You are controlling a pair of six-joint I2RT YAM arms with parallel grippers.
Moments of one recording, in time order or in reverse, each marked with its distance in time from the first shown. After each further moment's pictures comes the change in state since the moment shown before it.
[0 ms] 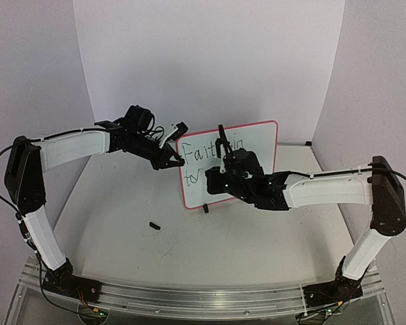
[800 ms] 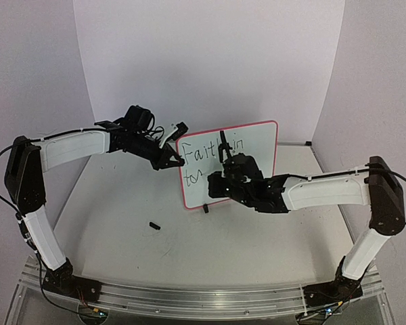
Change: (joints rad) left arm 0.000 0.000 0.000 0.000 0.000 0.000; right arm -0.002 0.011 -0.031 -0.006 0.012 0.071
